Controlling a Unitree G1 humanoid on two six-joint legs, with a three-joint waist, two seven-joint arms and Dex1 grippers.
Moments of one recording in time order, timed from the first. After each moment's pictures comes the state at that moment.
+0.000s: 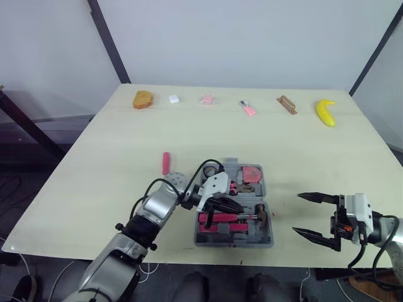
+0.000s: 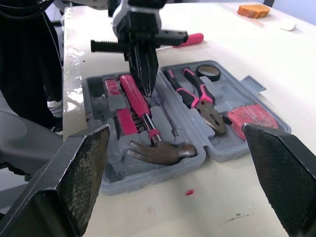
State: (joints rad) left arm -0.57 0.44 -0.43 0.31 -0.16 0.12 -1.33; right arm 0.11 -0.70 -0.16 -0.13 0.51 -0.09 1.26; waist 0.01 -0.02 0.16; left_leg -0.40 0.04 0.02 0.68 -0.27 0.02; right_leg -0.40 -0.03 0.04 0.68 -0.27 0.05
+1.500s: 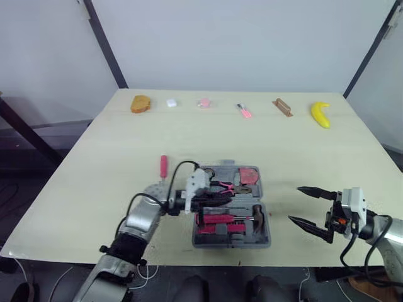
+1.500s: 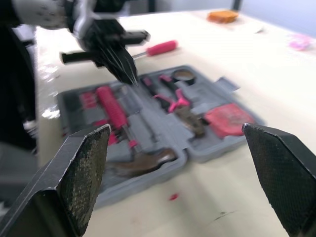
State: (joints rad) left arm -0.38 0.45 -0.18 0.15 -0.30 0.17 -1.20; right arm 0.07 -0.62 -0.17 -0.08 0.51 -0.05 1.15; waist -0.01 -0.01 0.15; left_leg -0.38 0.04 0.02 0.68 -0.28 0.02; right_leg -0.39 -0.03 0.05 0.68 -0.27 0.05
